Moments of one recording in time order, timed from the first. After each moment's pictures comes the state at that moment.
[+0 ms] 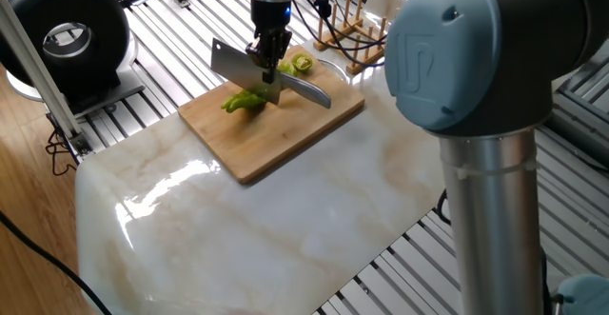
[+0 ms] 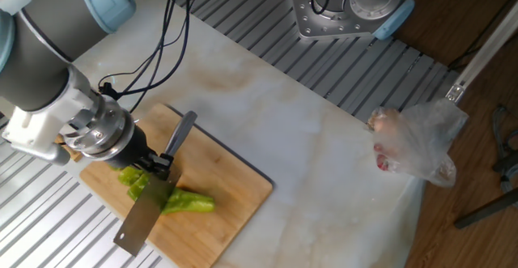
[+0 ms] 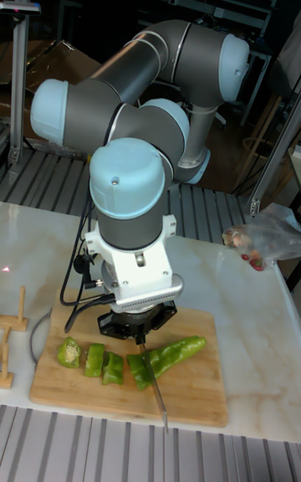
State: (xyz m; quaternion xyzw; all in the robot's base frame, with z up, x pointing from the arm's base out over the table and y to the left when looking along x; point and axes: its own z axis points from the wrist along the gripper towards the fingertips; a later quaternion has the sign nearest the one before) arm 0.666 0.024 0.066 0.16 -0.98 -0.13 0.08
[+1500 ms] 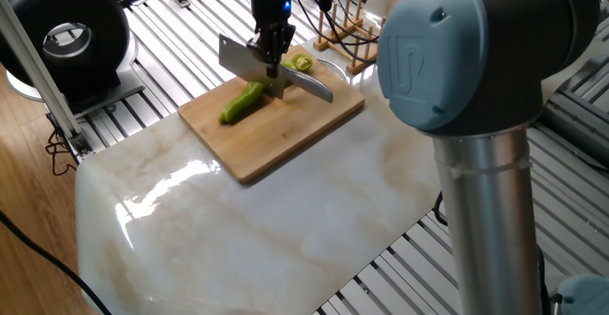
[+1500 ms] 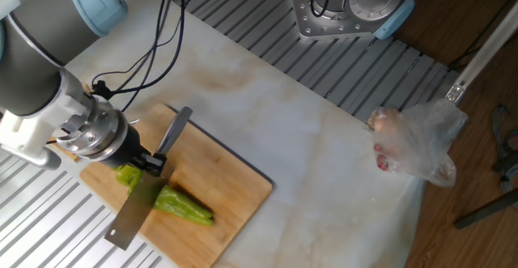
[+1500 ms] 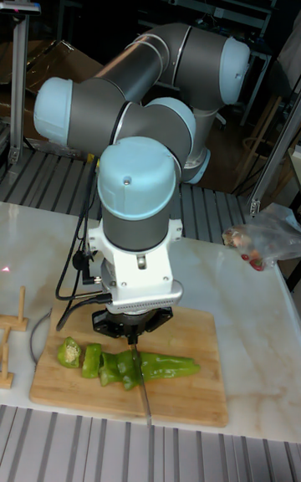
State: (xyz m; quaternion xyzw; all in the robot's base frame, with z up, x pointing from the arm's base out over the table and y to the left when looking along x) arm 0.674 0.014 0.070 0.10 -0.99 -0.10 0.09
